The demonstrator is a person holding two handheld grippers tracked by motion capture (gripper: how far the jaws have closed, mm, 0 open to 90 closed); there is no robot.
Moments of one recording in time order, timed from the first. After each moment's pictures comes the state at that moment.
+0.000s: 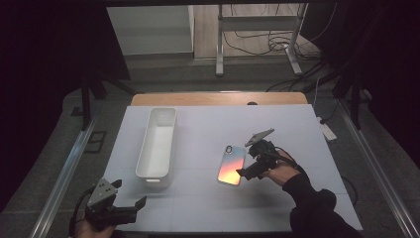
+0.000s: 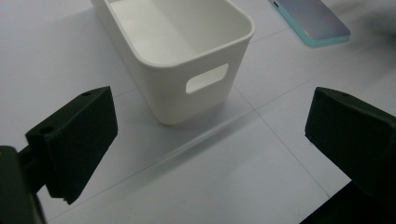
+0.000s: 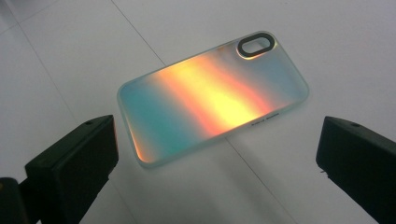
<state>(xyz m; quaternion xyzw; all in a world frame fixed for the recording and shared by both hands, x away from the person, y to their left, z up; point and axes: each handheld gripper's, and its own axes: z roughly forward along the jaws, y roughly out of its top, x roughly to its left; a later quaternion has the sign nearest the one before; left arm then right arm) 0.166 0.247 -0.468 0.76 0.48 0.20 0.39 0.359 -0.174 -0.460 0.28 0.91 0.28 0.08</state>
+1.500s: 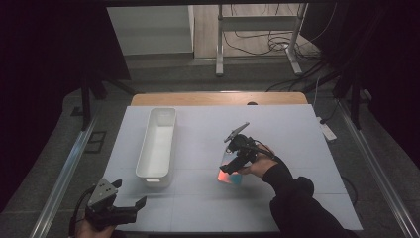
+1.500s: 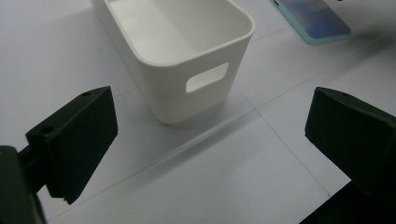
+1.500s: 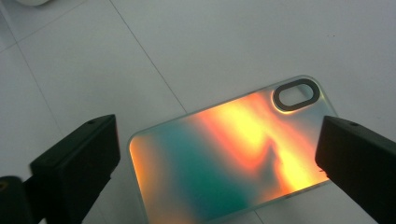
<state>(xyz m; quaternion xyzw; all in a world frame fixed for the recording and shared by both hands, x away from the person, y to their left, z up) 0.166 0.246 -0.469 0.76 0.48 0.20 0.39 0.381 -0.119 -0.471 0.27 0.93 0.25 0.06</state>
